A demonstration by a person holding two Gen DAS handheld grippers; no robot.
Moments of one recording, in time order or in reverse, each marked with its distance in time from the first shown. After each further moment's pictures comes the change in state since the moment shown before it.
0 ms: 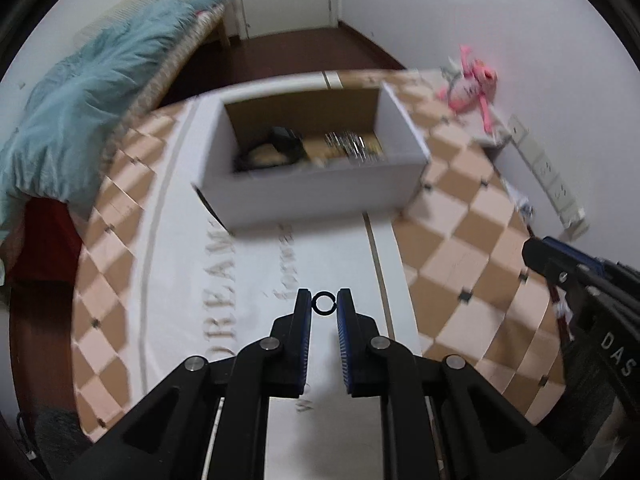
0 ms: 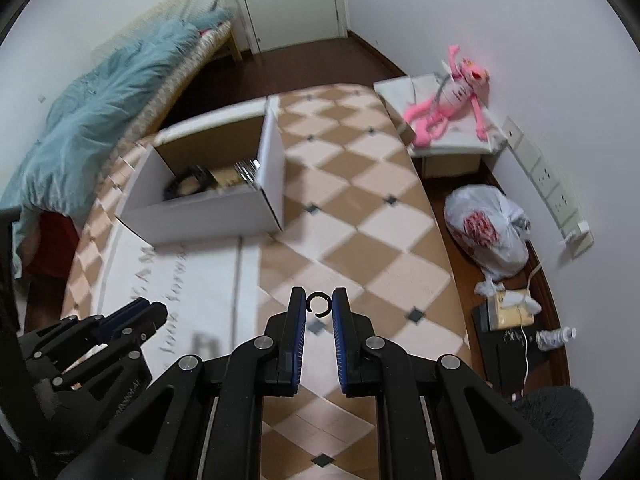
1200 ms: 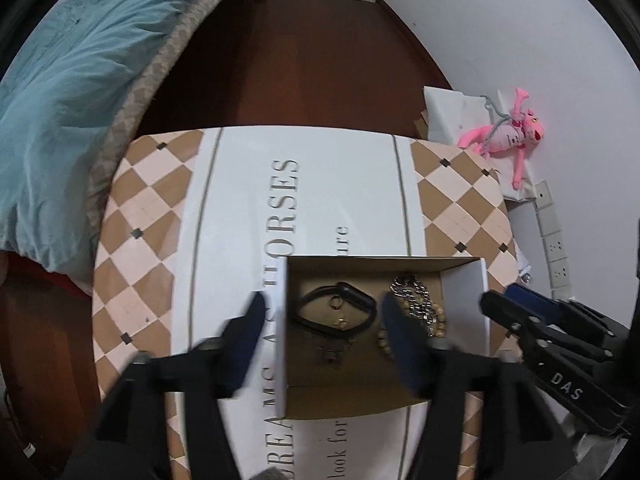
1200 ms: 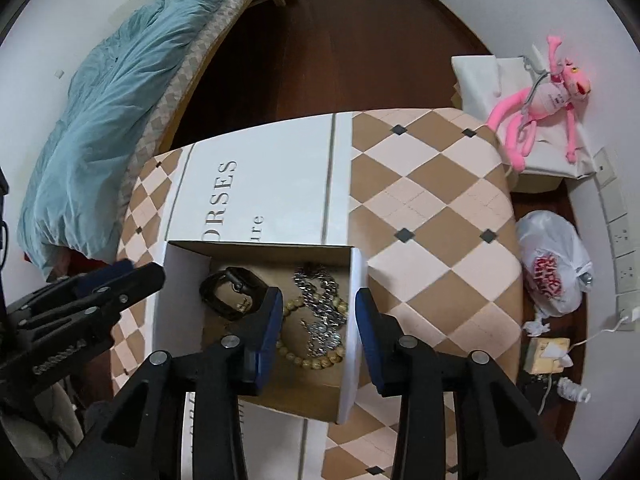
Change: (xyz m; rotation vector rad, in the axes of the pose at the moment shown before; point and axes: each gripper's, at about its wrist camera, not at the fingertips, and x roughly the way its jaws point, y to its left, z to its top) left arm 0.056 0.085 0.170 -0.172 0.183 -0.061; right arm 0.118 0.044 0.179 -0.076 0.275 0.136
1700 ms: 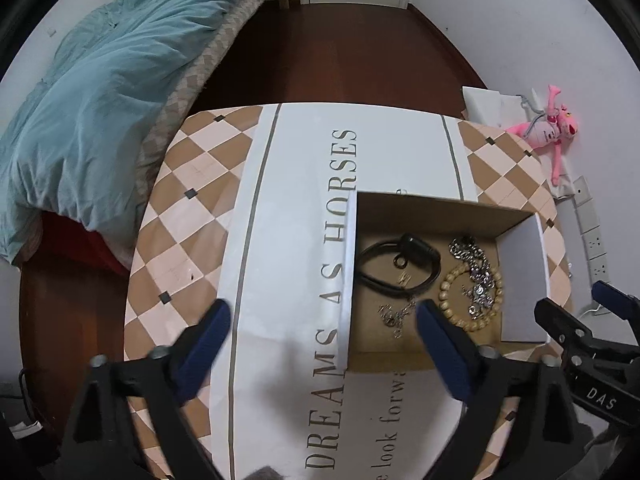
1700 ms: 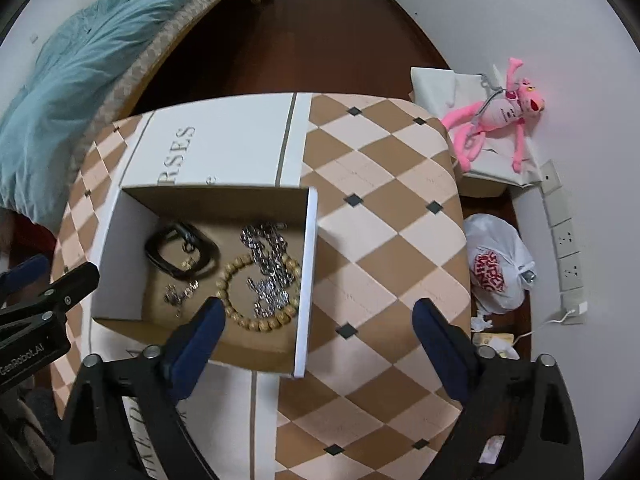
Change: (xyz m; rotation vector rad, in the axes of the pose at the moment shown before) left arm 0.003 0.019 -0.052 -0.016 -0.047 0.148; right arm 0.002 0.012 -0.047 -0.053 -0.014 -0.233
